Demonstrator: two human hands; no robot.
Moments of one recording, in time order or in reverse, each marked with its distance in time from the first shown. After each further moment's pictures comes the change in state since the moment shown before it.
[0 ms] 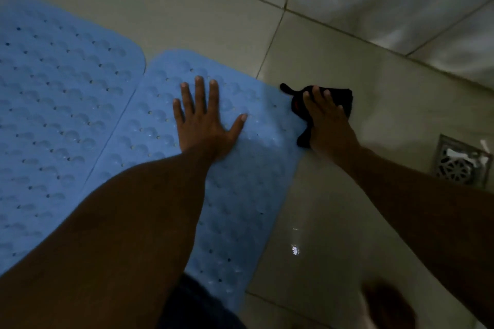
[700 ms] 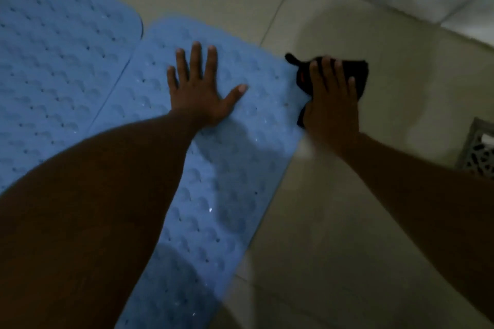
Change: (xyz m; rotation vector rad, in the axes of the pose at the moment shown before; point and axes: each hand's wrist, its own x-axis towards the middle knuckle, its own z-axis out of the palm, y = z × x) left_hand 0.009 -0.008 0.003 0.055 -0.038 0.016; right_hand 0.000 0.000 0.039 -0.092 0.309 -0.043
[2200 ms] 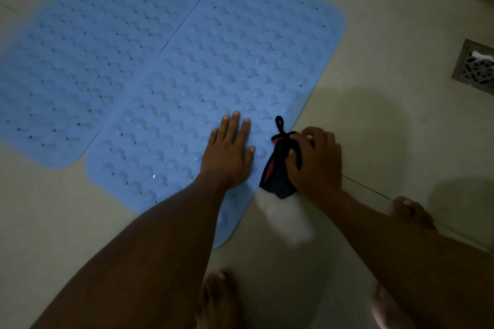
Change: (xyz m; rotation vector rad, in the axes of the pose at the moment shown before) left_hand -0.357 -0.071 0.077 -0.072 -0.079 0.167; right_hand -0.340 -0.127 0.048 0.057 0.234 -0.115
